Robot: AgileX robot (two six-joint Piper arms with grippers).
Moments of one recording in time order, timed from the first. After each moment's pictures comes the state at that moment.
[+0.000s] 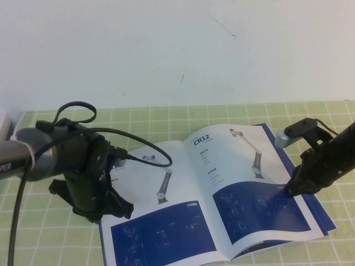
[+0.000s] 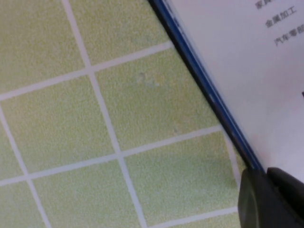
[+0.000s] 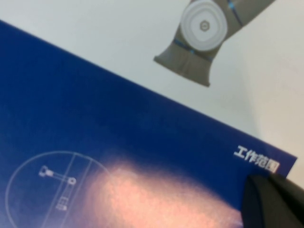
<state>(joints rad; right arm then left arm) 0.15 2.01 -1.16 0.57 0.70 -0.93 -0.40 1.84 -1.09 0.19 0.76 -0.28</state>
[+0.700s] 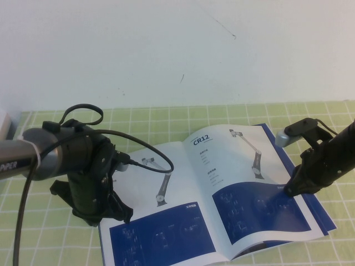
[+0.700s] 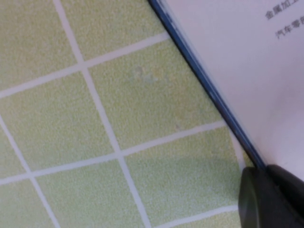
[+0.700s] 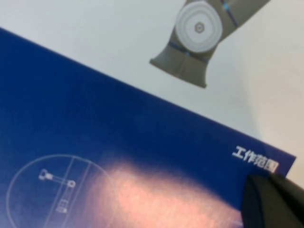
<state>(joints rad) 0.15 2.02 -1.17 0.56 0.70 -0.90 -0.40 1.88 -1.10 0.24 0.81 -0.29</state>
